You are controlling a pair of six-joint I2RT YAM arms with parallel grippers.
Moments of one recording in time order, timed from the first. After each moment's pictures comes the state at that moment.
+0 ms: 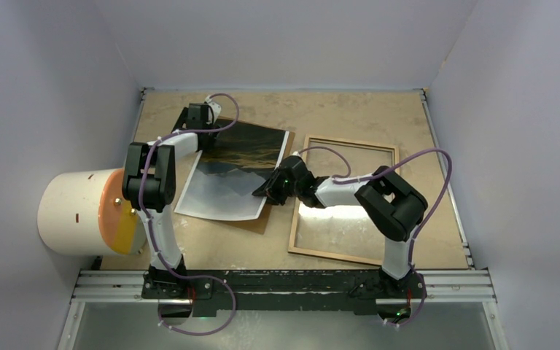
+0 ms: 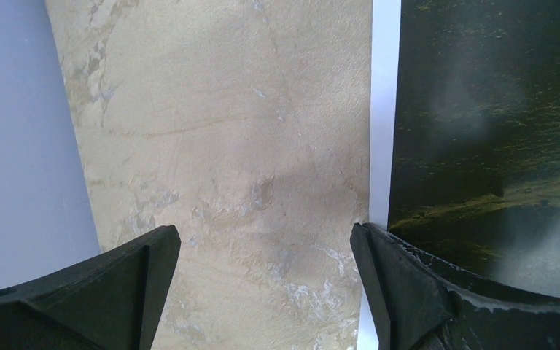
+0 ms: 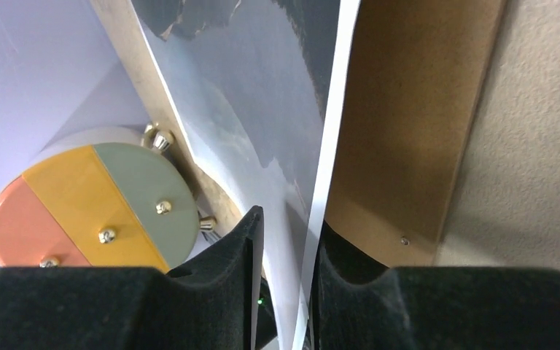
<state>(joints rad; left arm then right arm) -0.11 2.03 1.31 -0.04 -0.36 0.43 0.80 1.88 0.95 0.25 -0.21 1.40</state>
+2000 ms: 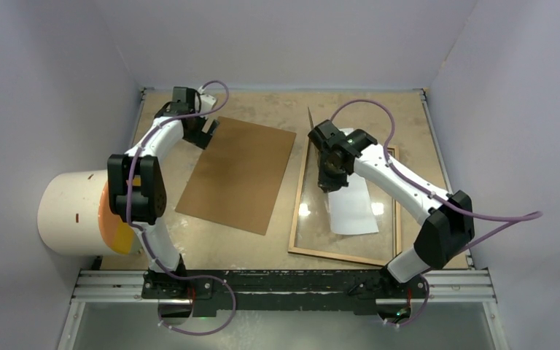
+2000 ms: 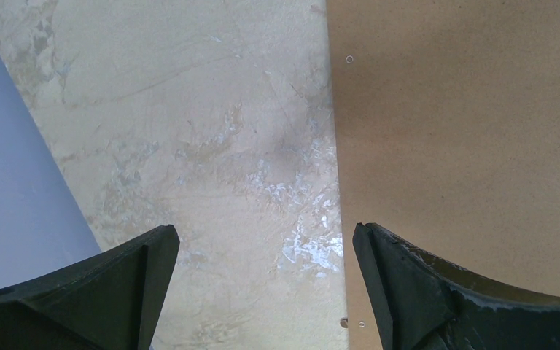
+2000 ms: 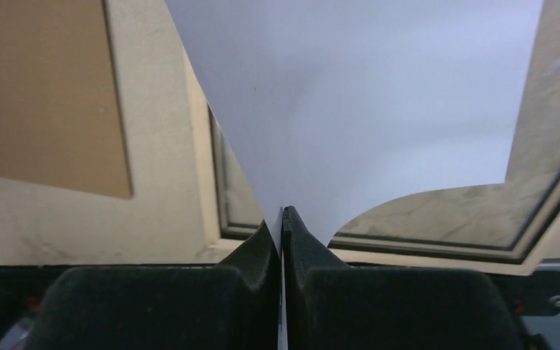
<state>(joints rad) -0.06 1.87 1.47 -0.52 -0.11 0.42 0.64 1.55 1.40 -1.15 0.18 0.70</state>
